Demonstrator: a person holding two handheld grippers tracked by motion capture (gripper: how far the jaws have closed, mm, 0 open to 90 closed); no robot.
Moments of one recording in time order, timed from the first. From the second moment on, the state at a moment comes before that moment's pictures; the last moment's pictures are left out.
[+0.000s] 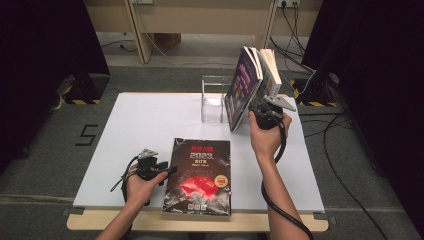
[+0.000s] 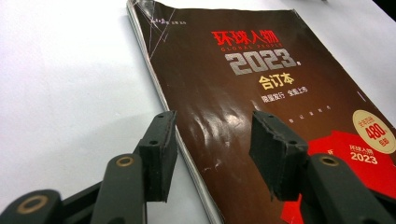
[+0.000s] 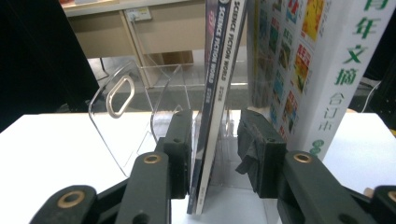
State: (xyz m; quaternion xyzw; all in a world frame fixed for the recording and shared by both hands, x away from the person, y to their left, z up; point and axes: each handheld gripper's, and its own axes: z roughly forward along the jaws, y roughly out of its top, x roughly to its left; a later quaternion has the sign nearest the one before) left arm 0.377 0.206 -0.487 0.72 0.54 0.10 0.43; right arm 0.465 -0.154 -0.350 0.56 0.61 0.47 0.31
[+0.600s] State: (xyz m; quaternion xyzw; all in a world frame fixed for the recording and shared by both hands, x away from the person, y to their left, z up) left arm 0.378 0.208 -0.484 0.71 0.54 0.10 0.44; right arm 0.452 -0.156 -0.371 0.57 0.64 0.44 0.25
